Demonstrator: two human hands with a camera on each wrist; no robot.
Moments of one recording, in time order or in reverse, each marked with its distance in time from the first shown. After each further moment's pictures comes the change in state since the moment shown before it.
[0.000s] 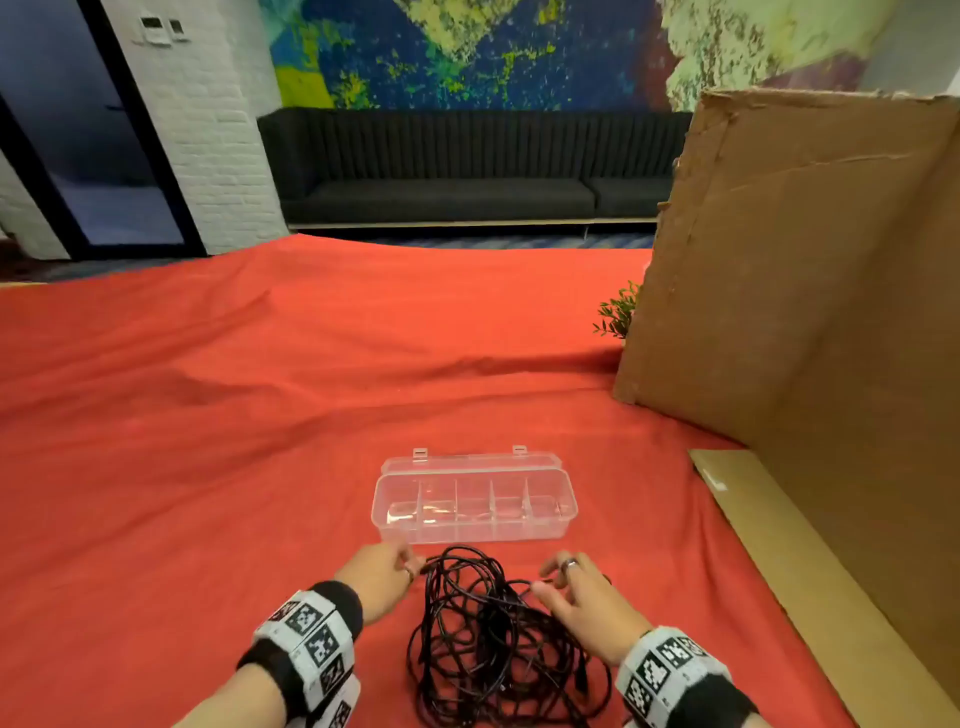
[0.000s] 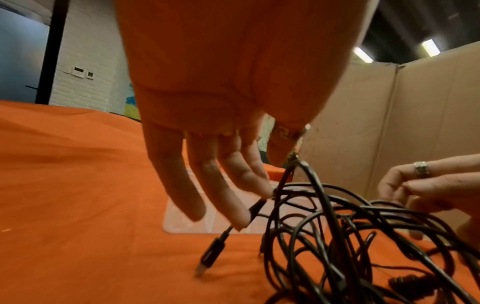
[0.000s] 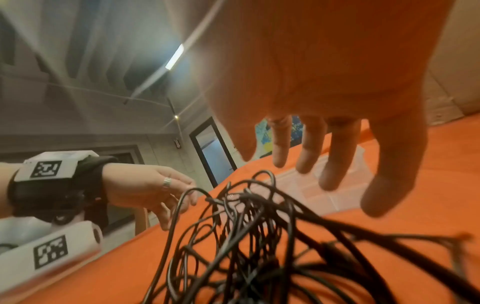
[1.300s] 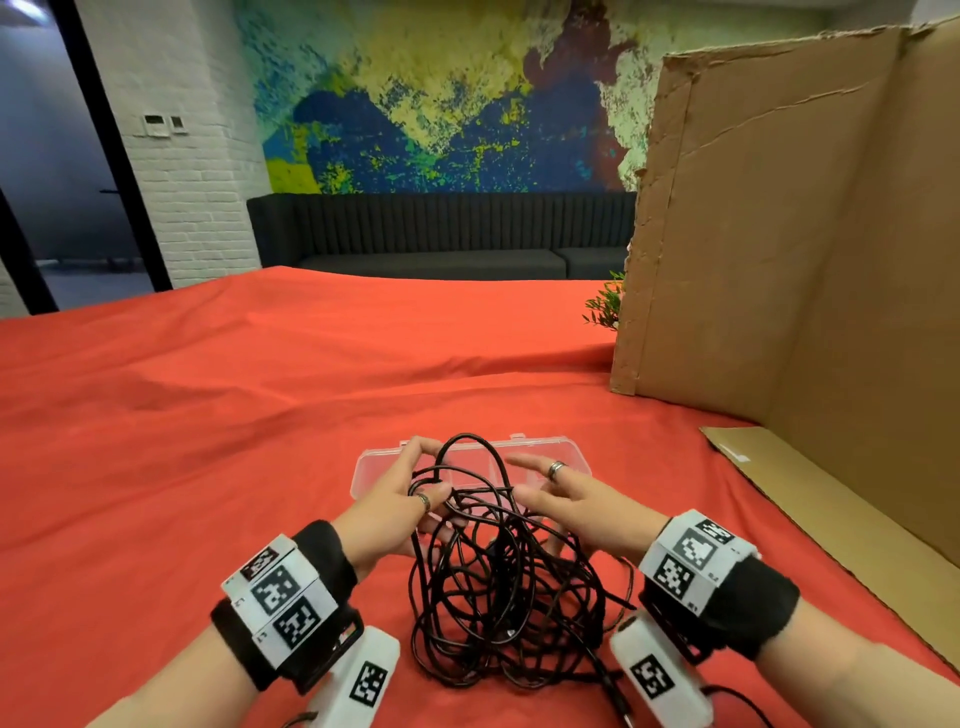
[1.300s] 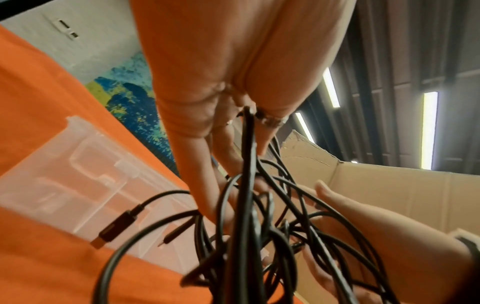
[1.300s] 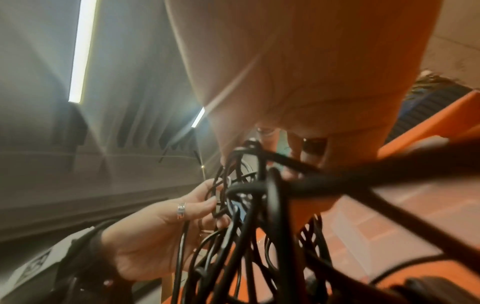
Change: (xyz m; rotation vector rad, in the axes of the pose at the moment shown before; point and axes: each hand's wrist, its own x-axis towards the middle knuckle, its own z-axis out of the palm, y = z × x) left_hand 0.015 0.008 0.028 -0.732 0.074 0.346; right_hand 0.032 -0.009 0.008 0.334 -0.004 -0.213
